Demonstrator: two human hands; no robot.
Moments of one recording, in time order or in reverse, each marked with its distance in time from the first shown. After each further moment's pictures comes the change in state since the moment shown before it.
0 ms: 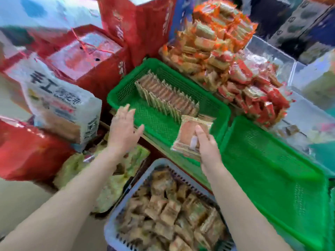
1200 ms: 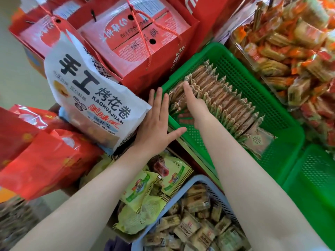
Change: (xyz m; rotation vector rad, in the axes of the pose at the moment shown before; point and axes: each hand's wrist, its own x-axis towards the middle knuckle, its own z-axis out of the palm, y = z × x) left_hand 0.058 -0.079 0.012 -0.063 -0.108 0.046; right_hand 0.141 -0.034 0.250 -0.460 -0.213 0.247
